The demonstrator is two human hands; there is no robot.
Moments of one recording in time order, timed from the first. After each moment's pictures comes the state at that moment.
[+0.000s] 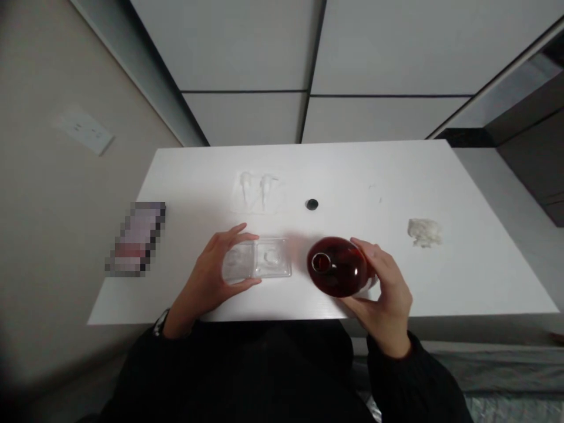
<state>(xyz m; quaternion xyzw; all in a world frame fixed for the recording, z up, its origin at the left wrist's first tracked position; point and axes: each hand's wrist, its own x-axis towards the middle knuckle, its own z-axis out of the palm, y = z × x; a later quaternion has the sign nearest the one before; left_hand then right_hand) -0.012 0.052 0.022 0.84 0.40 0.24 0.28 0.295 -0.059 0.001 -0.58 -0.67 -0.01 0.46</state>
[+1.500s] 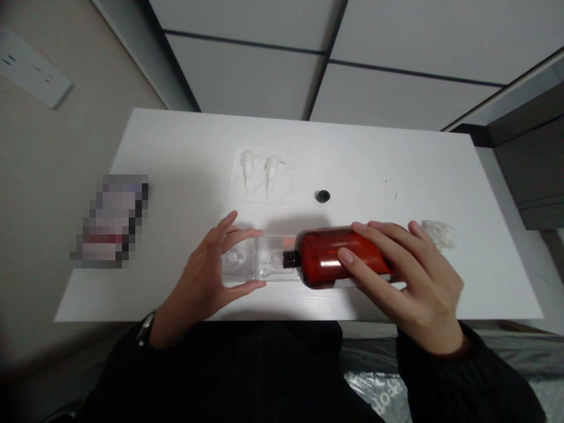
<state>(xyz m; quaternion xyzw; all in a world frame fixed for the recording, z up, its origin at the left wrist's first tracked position) -0.010 0.049 0.017 0.85 0.35 0.29 0.27 0.306 -0.026 0.062 -0.49 -0.83 -0.15 0.22</state>
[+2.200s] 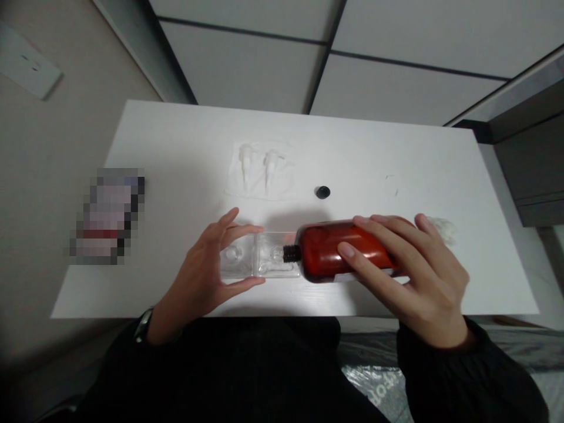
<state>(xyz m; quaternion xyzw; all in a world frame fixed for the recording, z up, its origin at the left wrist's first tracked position) -0.010 0.049 0.019 0.85 0.35 0.28 0.27 0.307 -0.025 0.066 -0.51 -0.82 -0.15 0.20</state>
